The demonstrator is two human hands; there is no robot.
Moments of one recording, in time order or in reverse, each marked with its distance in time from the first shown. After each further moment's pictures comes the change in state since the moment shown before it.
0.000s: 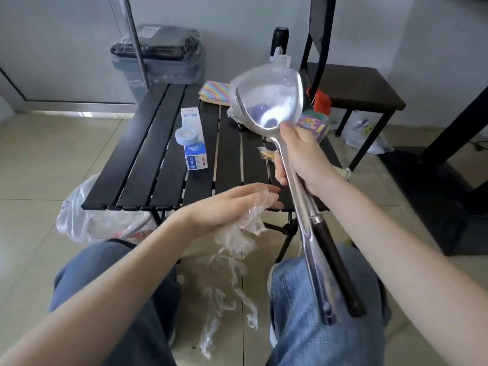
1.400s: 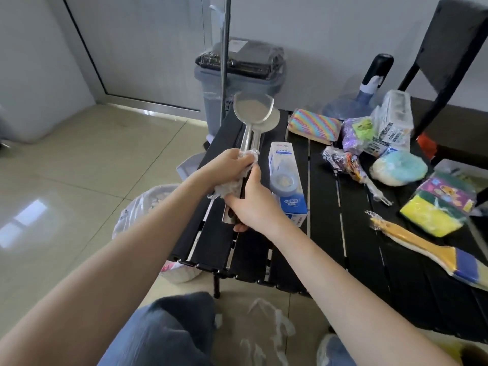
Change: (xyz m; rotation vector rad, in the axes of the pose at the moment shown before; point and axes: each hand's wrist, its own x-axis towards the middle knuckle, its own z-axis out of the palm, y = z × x) left_hand 0.052 -0.070 -0.249 0.130 0.706 -0.145; right_hand 0.102 0.009 0.221 -0.462 -0.398 0.097
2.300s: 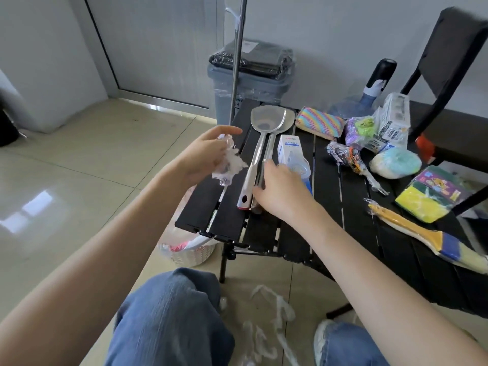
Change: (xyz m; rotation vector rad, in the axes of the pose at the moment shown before) left_hand -0.078 -0.001 -0.045 -0.523 0.084 0.068; right_hand -0.036 -0.012 -0.016 -0.640 0.118 -0.101
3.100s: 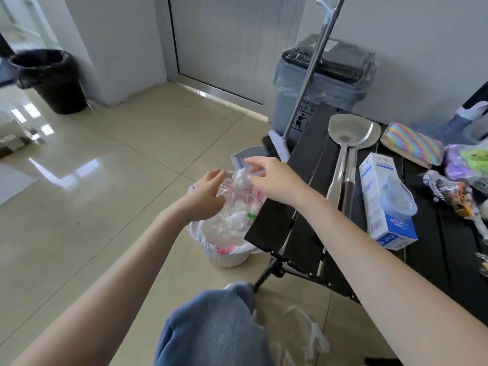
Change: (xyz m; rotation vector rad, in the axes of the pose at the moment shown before) left_hand -0.037 -0.089 -0.121 0.761 0.072 -0.166; right_hand 0.094 -0.099 0.063 0.381 -0.288 -0.239
